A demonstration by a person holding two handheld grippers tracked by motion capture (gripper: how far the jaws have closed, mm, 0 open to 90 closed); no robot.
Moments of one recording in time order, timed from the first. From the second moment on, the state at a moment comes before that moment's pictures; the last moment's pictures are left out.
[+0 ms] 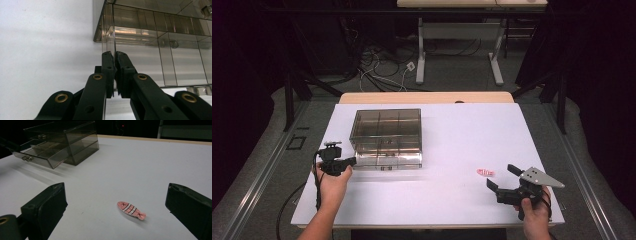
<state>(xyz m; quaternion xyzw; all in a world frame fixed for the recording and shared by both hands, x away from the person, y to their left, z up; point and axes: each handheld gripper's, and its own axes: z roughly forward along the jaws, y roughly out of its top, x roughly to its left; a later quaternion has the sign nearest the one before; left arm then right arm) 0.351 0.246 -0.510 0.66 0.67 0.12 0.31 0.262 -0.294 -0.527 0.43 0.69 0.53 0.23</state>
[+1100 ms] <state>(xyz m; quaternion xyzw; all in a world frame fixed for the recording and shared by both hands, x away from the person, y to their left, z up) 0.351 0.246 -0.505 0.66 0.66 0.12 0.33 0.262 -0.294 -0.526 0.43 0.69 0.53 0.23</state>
